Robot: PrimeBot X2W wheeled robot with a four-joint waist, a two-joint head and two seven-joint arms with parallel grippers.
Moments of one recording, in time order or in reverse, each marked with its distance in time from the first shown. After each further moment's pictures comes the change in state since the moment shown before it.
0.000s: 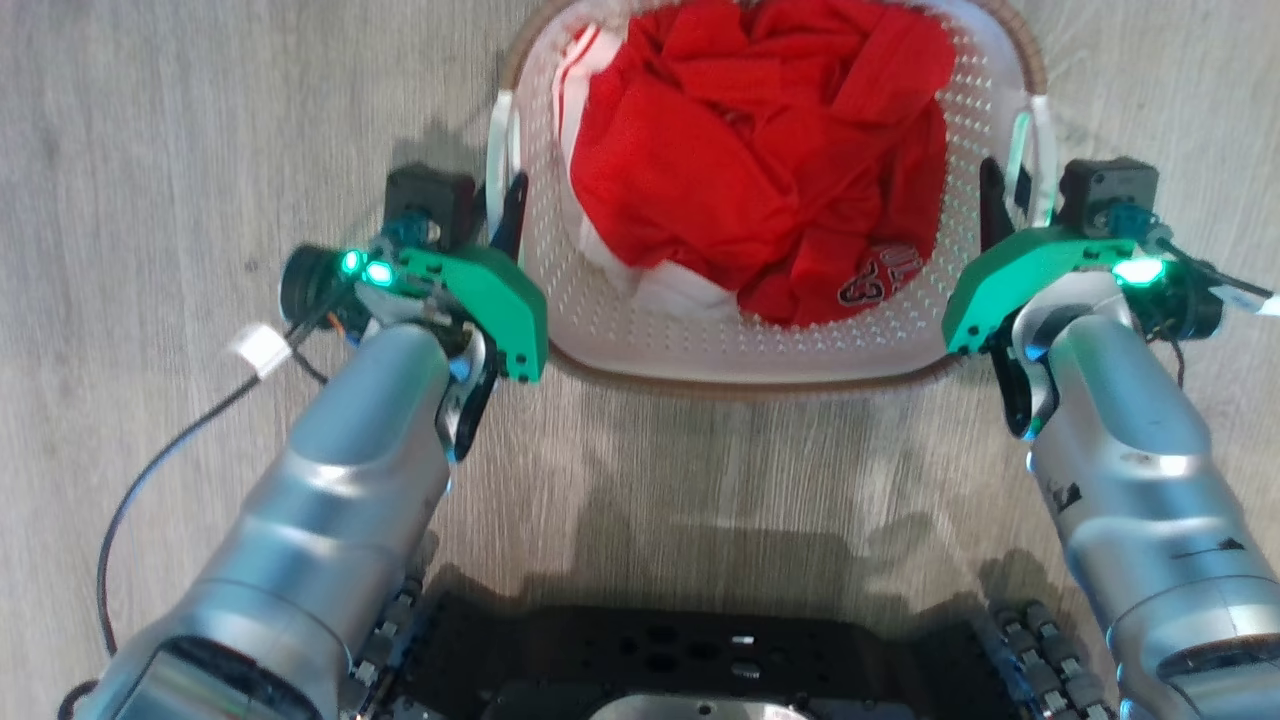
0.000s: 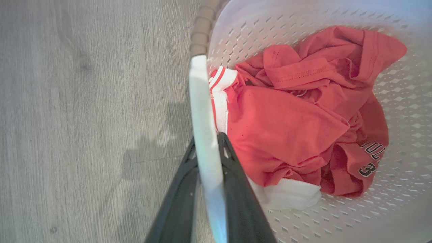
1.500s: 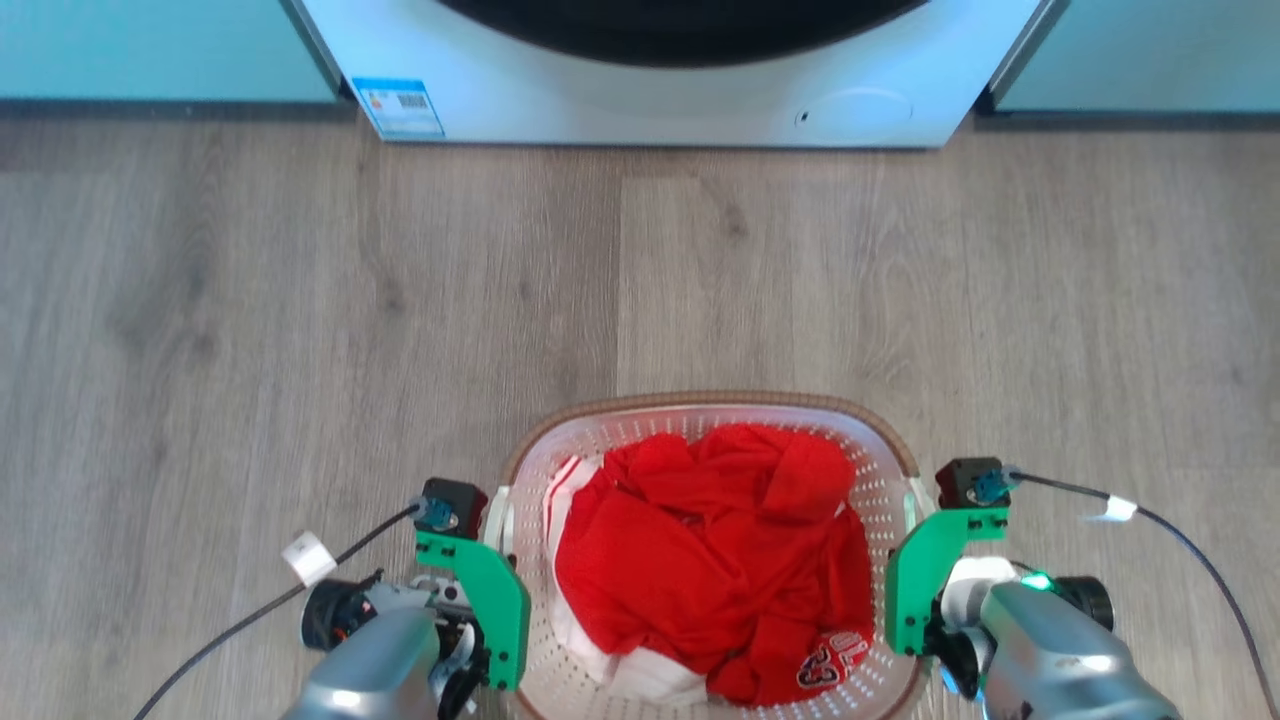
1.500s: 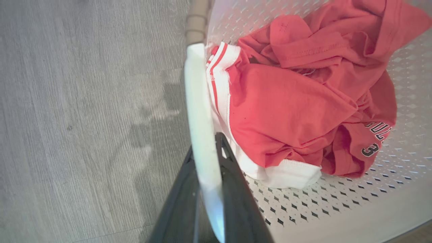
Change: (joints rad) left arm 0.297 0.000 -0.301 0.244 -0.304 -0.072 0.167; right arm 0.221 0.013 0.498 0.291 0.502 0.000 0.258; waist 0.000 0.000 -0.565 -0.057
